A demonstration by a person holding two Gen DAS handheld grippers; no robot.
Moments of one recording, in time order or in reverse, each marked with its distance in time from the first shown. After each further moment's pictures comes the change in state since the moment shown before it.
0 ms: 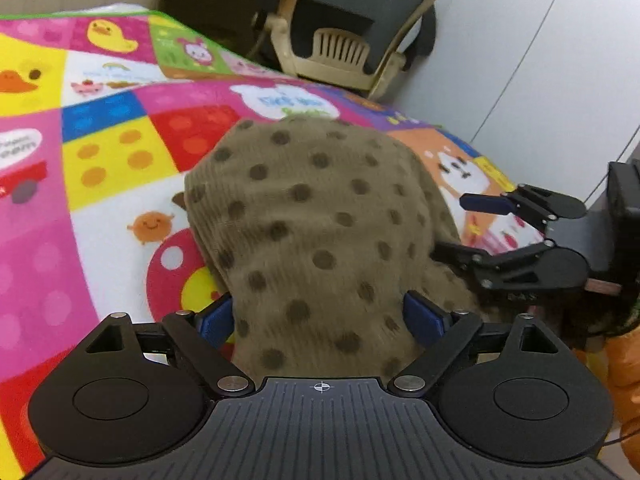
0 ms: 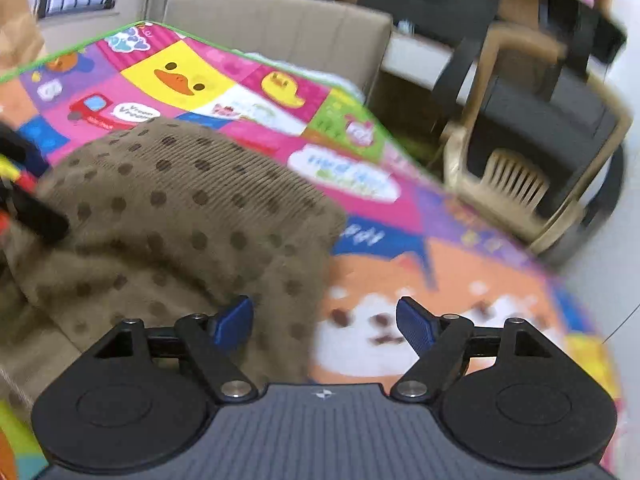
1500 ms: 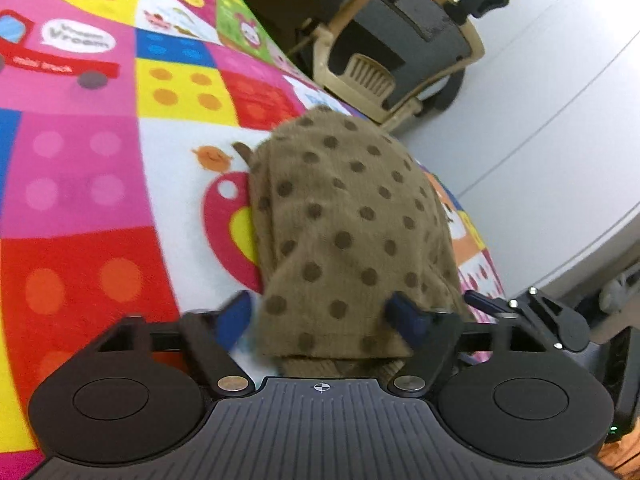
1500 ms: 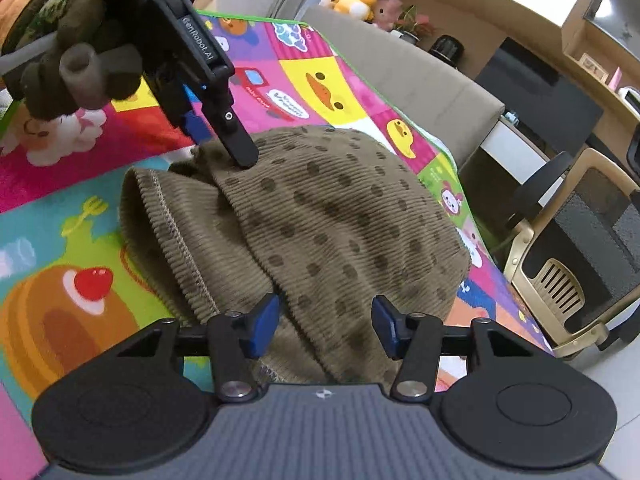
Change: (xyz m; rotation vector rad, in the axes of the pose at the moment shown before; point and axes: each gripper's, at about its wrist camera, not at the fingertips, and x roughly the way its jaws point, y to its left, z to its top) left arm -0.027 0.051 -0.044 -0.330 -0.031 -0.151; right arm -0.064 0.090 -0.035 -0.351 -0.100 0.149
